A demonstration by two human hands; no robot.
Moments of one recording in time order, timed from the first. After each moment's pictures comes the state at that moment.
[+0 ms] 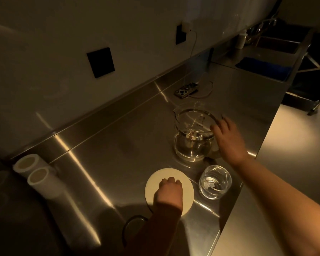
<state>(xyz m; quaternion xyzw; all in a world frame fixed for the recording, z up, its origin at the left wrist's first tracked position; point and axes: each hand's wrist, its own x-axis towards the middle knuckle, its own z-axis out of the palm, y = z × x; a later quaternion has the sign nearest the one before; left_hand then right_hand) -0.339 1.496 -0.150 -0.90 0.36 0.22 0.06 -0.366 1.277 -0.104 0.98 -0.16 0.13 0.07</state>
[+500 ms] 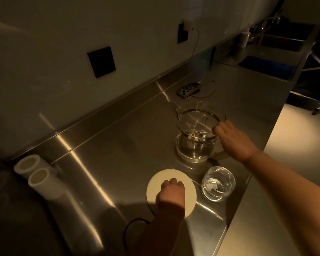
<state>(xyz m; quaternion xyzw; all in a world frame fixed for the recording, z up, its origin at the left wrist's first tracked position) -0.336 1.491 -0.154 -0.90 0.36 0.25 0.08 -0.365 1.257 -0.093 0.98 -0.01 0.19 0.09</state>
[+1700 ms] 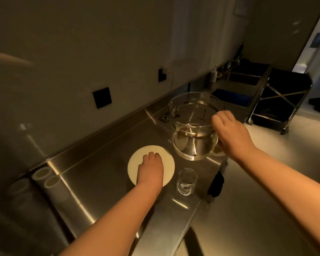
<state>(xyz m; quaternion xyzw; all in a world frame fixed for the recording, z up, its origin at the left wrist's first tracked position) -0.381 1.524 -0.002 -0.93 0.35 0.00 0.04 -0.495 1.332 0.080 0.94 -0.07 0.30 0.14</state>
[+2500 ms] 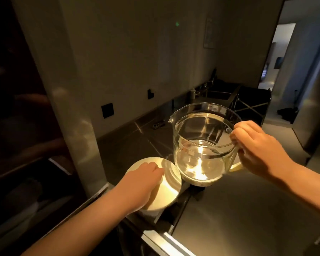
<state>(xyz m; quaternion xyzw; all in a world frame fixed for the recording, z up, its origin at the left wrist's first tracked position) -0.586 1.730 0.118 -0.82 0.57 -0.02 0.04 -0.775 1.504 0.167 0.91 -0.01 0.39 0.13</state>
